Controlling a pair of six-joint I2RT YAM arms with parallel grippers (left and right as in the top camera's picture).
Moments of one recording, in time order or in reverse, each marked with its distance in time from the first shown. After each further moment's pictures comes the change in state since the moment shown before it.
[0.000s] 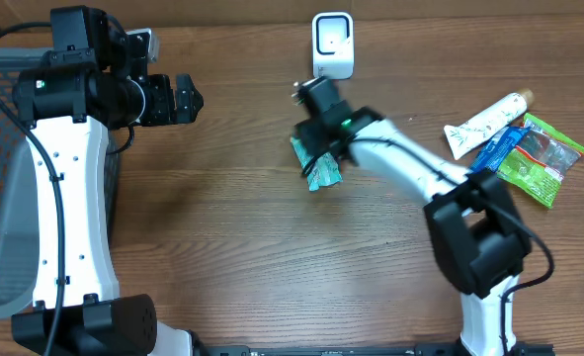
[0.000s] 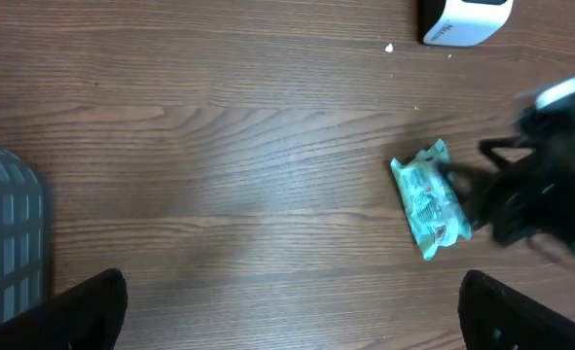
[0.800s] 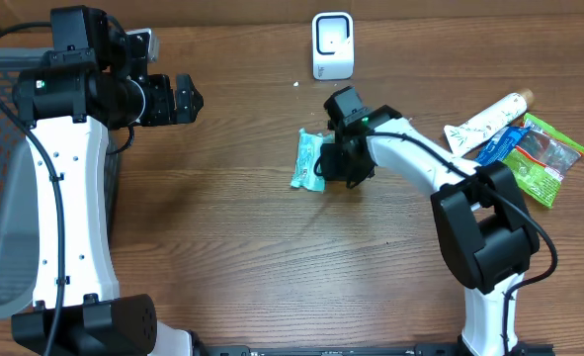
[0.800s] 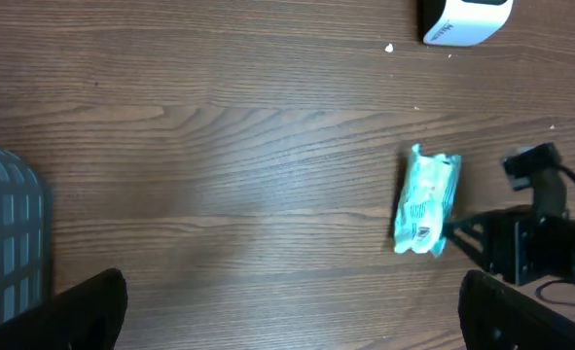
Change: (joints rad) left arm 0.000 0.000 0.000 0.000 0.000 0.000; right arm -0.035 0.003 -0.071 -0.262 -0.304 0.300
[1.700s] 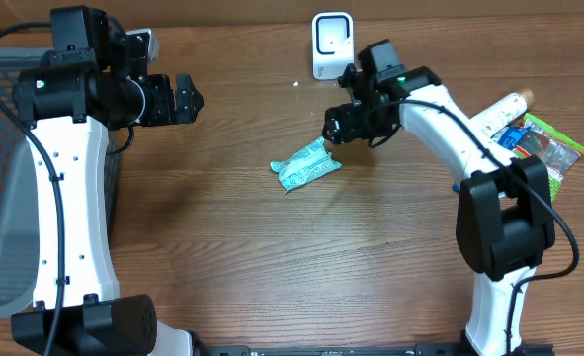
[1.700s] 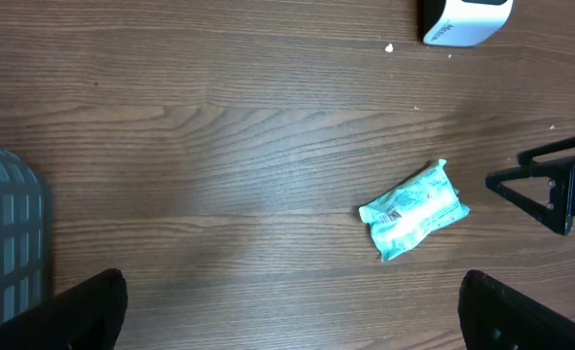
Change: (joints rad) left arm 0.000 0.000 0.000 0.000 0.000 0.000; right arm -0.166 0.023 0.213 -0.060 -0.144 -0.378
